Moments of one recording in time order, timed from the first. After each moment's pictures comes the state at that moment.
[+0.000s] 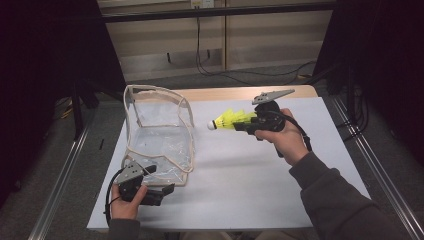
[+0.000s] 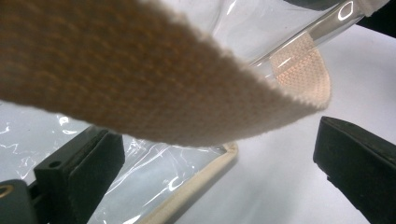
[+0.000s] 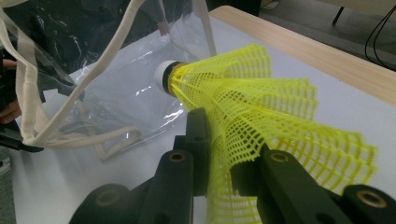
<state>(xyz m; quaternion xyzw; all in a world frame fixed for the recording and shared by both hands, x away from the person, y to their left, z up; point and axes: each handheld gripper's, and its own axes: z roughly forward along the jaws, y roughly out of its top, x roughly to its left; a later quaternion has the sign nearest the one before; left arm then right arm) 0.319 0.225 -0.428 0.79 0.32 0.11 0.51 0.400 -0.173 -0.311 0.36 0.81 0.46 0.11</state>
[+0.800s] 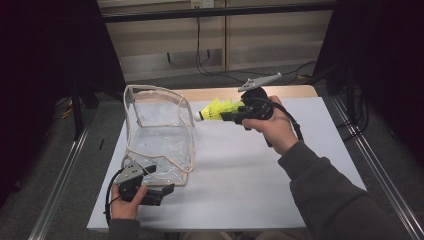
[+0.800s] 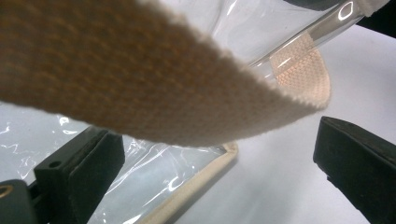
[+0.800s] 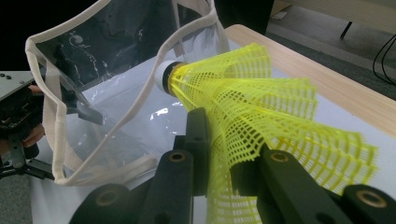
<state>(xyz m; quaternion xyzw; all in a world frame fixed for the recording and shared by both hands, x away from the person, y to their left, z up) 0.319 0.225 -0.428 0.79 0.33 0.11 0.51 0.409 -0.142 -0.277 0.34 0.81 0.46 0.11</state>
